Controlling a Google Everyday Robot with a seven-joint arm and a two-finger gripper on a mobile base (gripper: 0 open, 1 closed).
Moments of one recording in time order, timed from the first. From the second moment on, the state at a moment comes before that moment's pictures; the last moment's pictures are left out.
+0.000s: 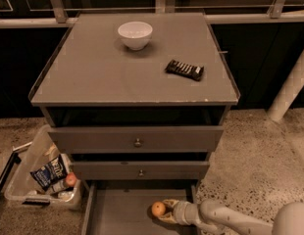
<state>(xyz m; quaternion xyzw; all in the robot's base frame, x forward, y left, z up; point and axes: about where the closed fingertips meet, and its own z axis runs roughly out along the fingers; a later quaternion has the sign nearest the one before) 0.494 -0.086 0.183 -0.53 0.73 0.20 0.38</state>
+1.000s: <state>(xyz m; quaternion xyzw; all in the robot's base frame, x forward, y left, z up) 0.499 -0.075 0.141 -0.53 0.75 0.20 0.36</state>
